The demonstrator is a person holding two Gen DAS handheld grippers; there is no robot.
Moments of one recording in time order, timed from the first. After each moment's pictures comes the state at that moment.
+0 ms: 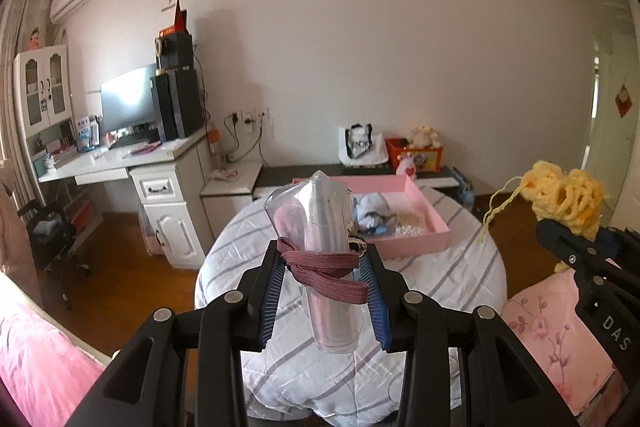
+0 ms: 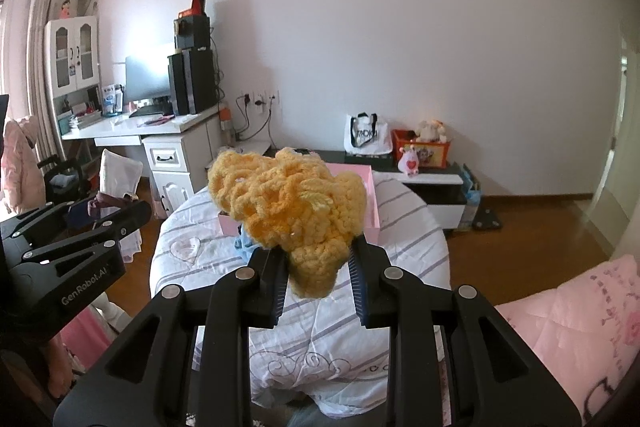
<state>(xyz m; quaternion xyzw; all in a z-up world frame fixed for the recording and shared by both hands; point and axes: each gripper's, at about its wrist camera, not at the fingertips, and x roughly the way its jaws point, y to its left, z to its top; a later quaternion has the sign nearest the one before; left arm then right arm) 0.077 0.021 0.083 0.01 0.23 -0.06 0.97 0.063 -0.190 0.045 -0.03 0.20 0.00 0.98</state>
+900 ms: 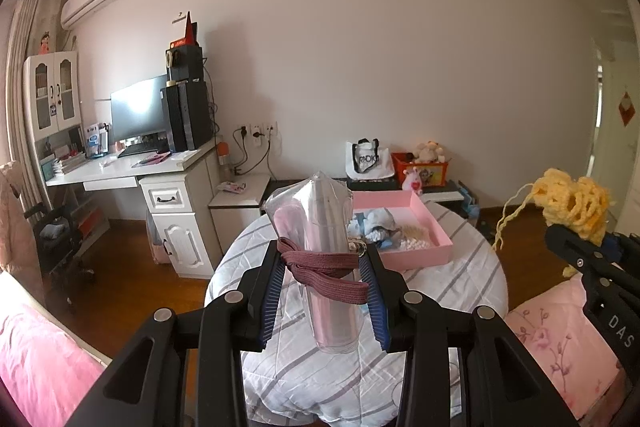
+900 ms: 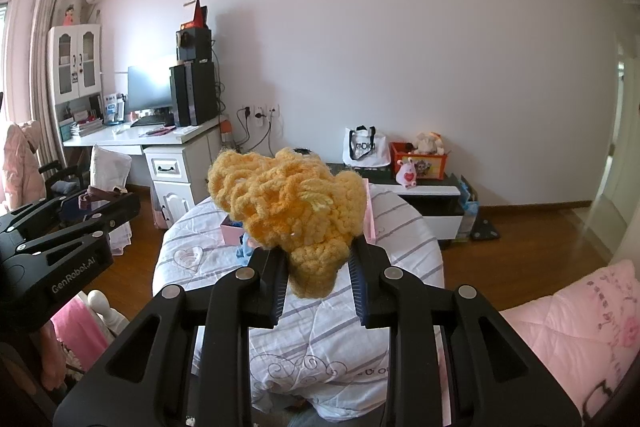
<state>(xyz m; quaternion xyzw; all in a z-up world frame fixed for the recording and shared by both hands) 0.063 0.019 0.077 0.01 0.21 -0.05 0.98 0.043 -0.194 0.049 -0.03 0.18 0.00 0.98</state>
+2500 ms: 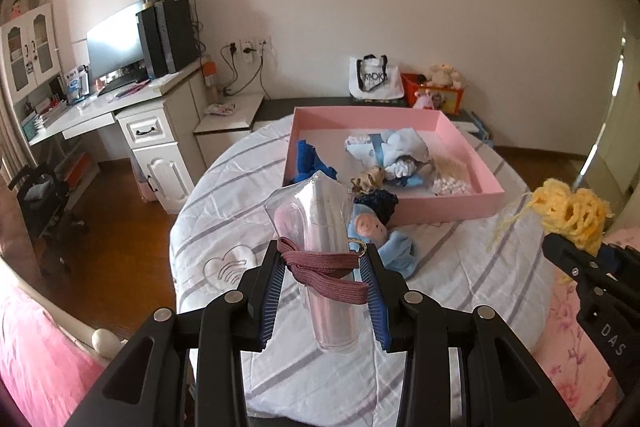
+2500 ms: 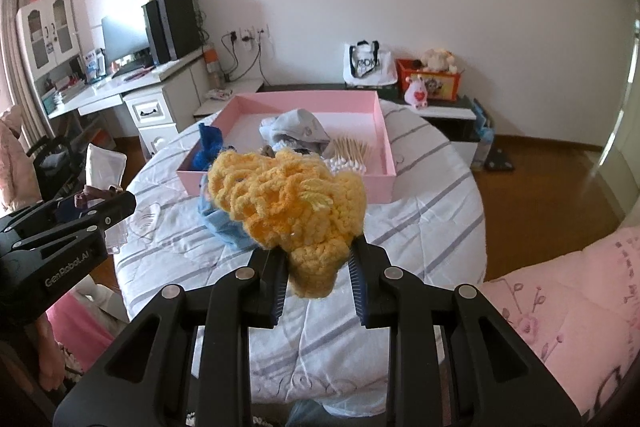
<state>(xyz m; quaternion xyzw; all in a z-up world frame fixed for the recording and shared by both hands) 0.262 0.008 0.019 0.02 0.36 -0.06 0.93 0.198 -0.216 -0.023 0.01 0.33 0.00 0.94</state>
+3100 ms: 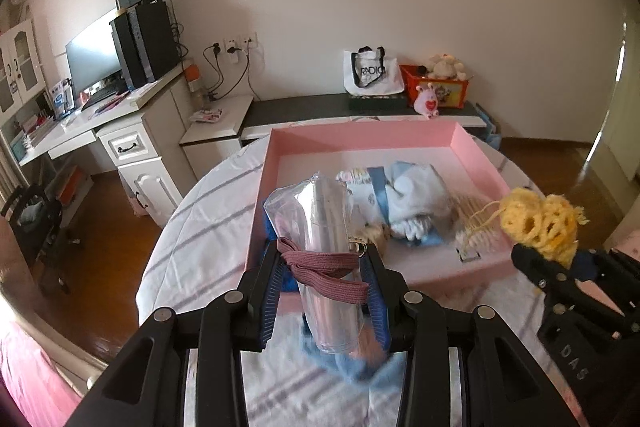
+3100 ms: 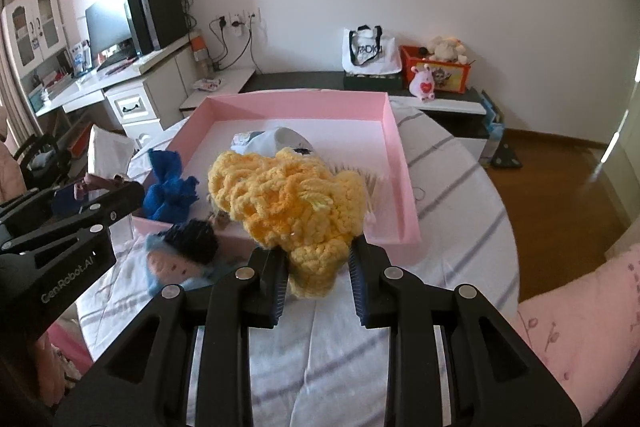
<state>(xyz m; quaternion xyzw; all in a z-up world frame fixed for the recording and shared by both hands) 0.407 -0.033 -0.009 0.05 0.37 -0.06 0.93 0.312 -0.223 -0.043 0.00 0.36 0.00 0.93</state>
